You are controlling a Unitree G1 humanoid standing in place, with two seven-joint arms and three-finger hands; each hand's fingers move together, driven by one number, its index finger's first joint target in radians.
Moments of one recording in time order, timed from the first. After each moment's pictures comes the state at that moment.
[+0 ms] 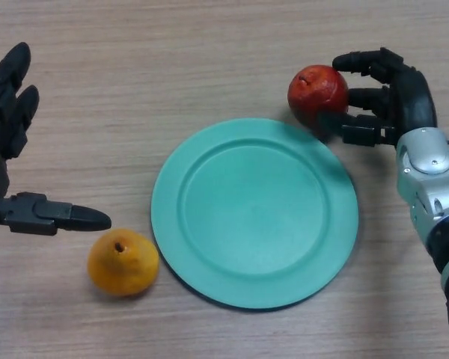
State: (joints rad) left arm -0.13 0.38 0.26 -0.29 -0.18 0.26 -0.21; right arm -0.92 -0.21 -0.07 1.18 -0.02 -0.26 -0.10
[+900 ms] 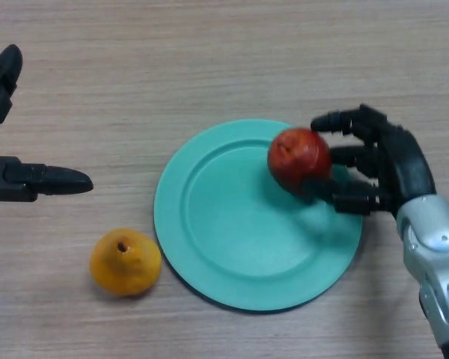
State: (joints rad) left arm -0.19 0.43 0.32 -0.36 -0.42 0.38 -0.16; right arm -0.37 -0.18 0.05 0.22 -0.03 0.20 -0.01
